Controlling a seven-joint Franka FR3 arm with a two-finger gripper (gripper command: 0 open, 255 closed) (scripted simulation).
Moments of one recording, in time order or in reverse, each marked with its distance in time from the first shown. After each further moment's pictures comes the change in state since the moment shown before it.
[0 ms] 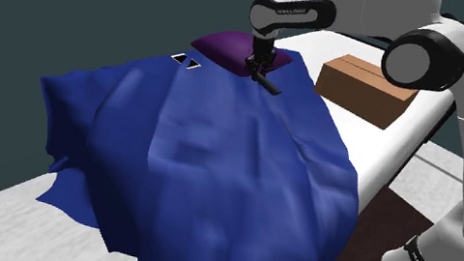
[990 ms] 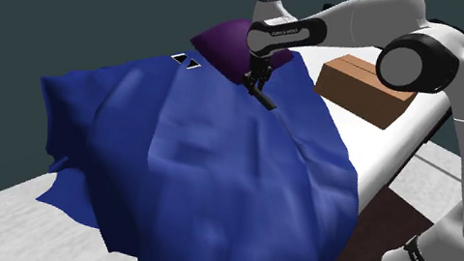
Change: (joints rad) arm 0.001 0.034 0.001 -0.112 -0.001 0.152 0.010
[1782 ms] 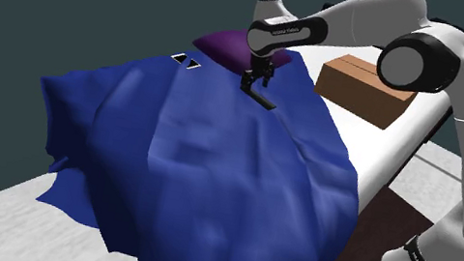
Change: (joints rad) arm -0.001 -0.006 -0.001 -0.003 0.000 -0.010 -0.001
